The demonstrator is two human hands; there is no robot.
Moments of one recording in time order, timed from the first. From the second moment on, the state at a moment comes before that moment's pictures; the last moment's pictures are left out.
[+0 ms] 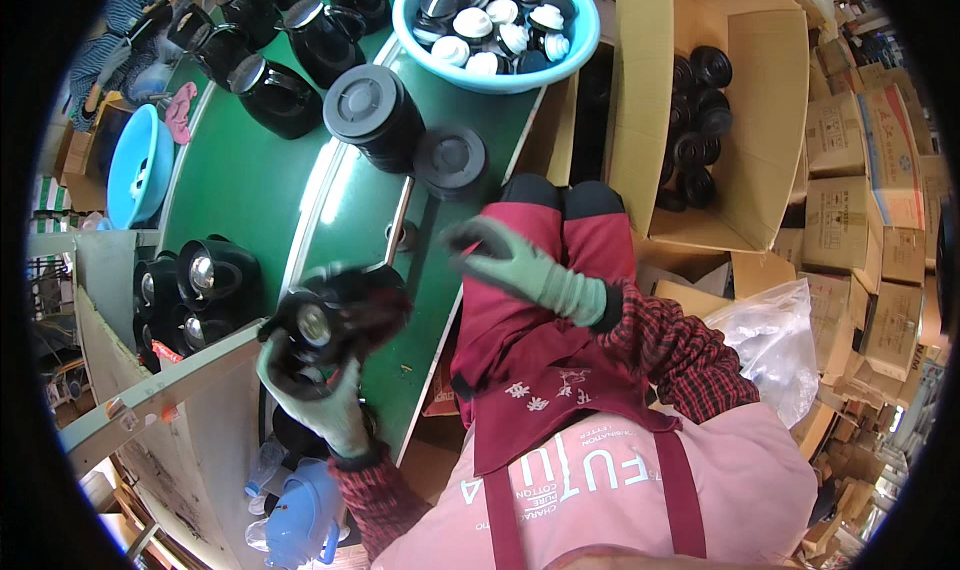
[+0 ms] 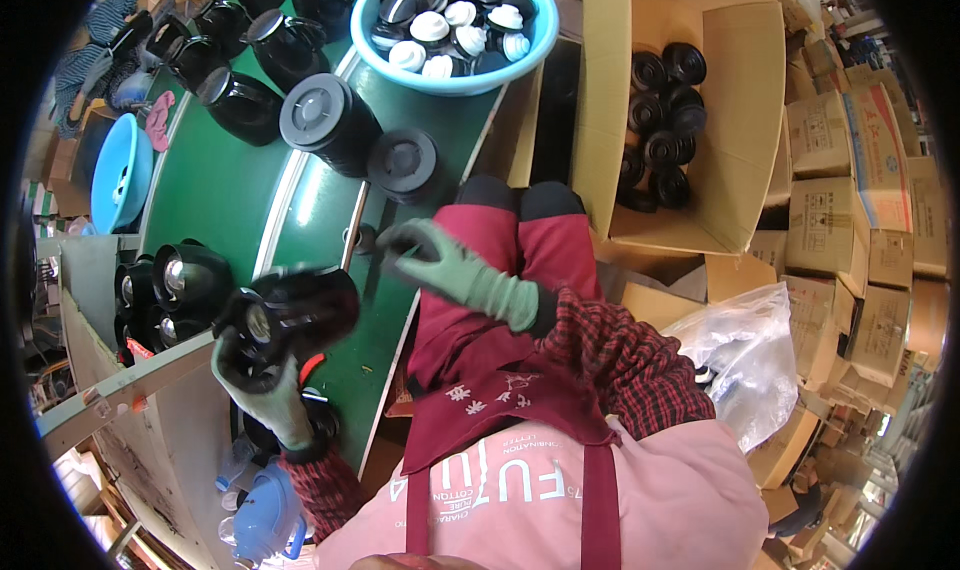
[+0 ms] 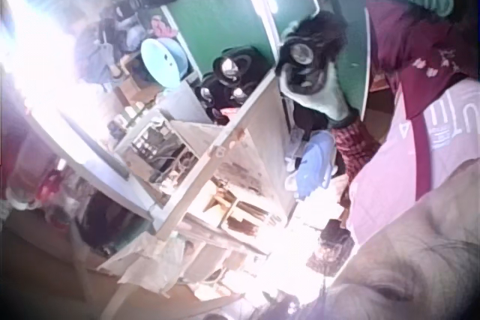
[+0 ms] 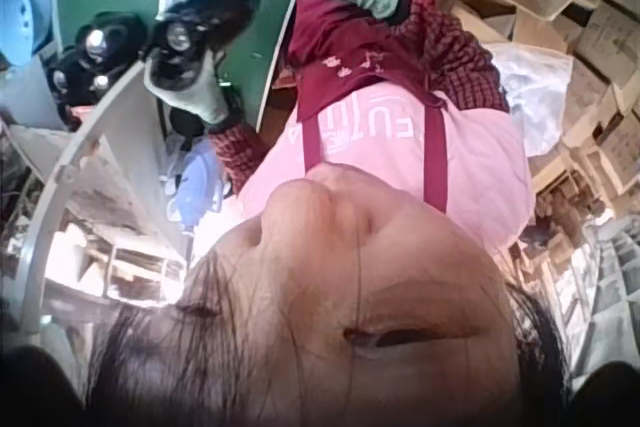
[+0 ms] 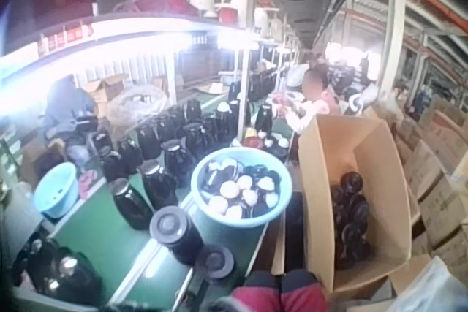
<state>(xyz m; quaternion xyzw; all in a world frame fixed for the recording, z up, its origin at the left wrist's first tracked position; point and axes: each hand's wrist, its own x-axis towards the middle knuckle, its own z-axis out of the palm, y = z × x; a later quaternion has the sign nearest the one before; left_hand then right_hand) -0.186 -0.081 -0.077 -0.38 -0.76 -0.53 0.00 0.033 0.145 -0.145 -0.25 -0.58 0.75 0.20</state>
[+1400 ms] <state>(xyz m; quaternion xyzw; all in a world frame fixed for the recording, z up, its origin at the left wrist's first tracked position) -0.203 0.035 -0.106 -0.53 -0.75 -0.41 0.01 -0.044 0.229 -0.113 -0.15 -0.86 0.39 0.28</state>
